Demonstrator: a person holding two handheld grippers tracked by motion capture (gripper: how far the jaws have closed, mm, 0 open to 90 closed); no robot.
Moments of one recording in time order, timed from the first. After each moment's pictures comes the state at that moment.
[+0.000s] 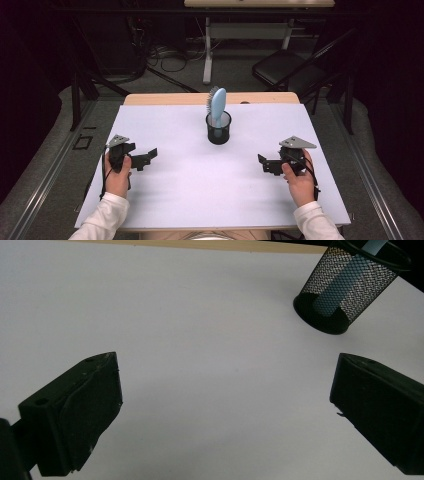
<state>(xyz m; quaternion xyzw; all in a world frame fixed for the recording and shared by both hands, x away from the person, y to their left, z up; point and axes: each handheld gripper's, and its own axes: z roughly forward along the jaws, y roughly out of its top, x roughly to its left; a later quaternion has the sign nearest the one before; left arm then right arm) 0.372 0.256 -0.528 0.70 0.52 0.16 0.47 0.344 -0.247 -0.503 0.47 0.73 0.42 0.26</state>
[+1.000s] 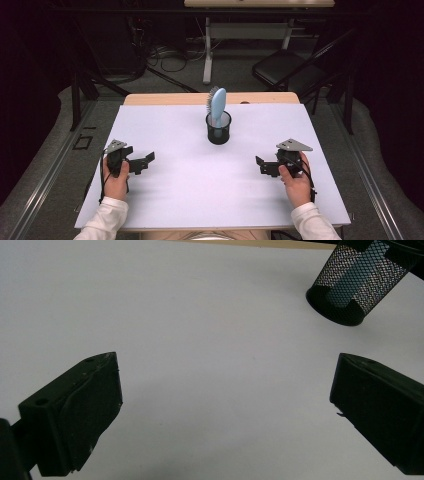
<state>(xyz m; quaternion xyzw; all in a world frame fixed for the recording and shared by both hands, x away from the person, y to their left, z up) 0.368 0.266 -0.542 0.69 0.52 0.17 0.47 0.344 -0.241 -0.514 0.47 0.73 0.42 0.26</state>
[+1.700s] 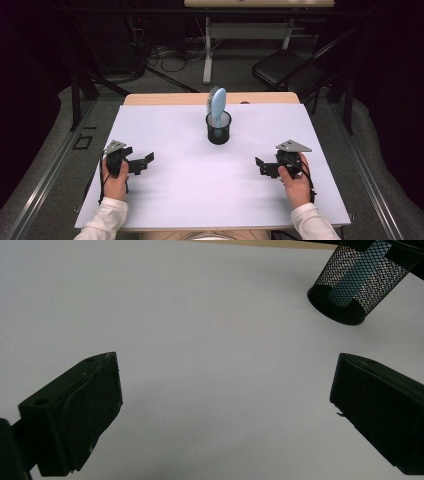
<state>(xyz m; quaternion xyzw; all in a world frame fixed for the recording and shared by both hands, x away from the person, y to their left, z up) 0.367 0.268 -0.545 0.69 0.52 0.17 0.47 0.343 -0.240 -0.518 0.48 0.73 0.41 0.25</state>
